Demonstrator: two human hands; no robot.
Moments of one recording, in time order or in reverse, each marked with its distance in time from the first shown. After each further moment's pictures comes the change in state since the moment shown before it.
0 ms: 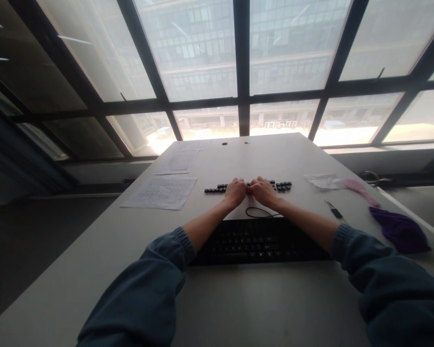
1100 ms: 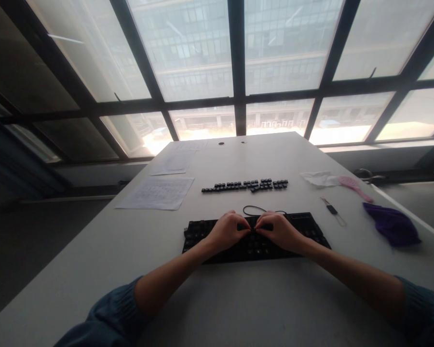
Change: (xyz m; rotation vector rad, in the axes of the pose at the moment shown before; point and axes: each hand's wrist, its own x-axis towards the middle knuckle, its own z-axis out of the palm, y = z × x) left_hand -0.138 0.030 -0.036 -0.502 -0.097 0.196; right_hand -0.134 -0.044 -0.022 0.763 0.116 -0.016
